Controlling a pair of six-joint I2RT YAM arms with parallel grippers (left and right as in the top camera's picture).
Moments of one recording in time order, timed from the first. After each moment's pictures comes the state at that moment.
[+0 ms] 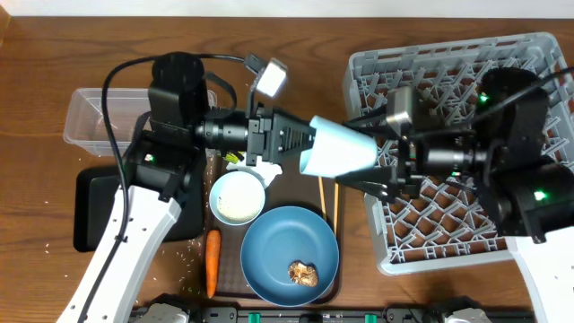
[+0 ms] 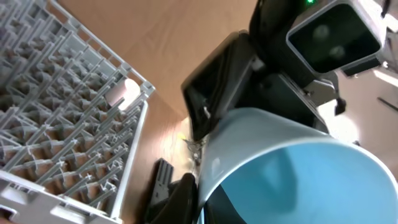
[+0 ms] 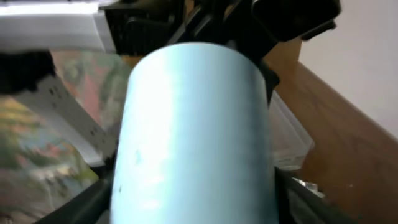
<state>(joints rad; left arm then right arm) -0.30 1.28 1.22 -0.15 1.34 -0.64 0.26 1.18 1.37 -0.73 -1.16 -0.34</state>
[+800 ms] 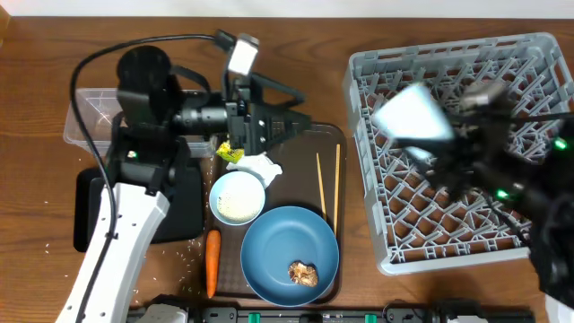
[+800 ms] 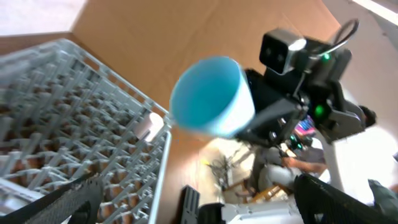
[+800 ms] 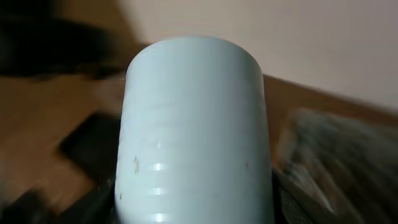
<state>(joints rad) -0.20 1.28 1.22 0.02 1.32 -0.68 0.01 0.96 1.37 -0.89 -0.63 -0.01</state>
